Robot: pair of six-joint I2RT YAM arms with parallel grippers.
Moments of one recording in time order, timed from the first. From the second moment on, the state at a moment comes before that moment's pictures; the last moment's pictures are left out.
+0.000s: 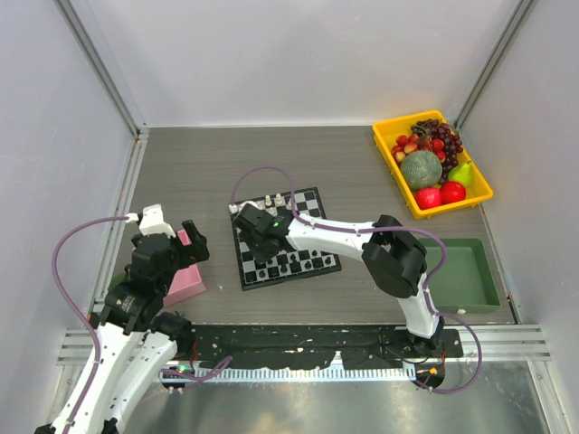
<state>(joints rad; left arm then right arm) -0.34 0.46 0.66 -0.70 -0.33 -0.44 1.07 2.04 1.57 -0.58 0.10 0.40</state>
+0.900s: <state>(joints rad) -0.34 0.46 0.66 -0.70 -0.33 -0.44 1.09 2.04 1.56 -0.58 0.08 0.40</state>
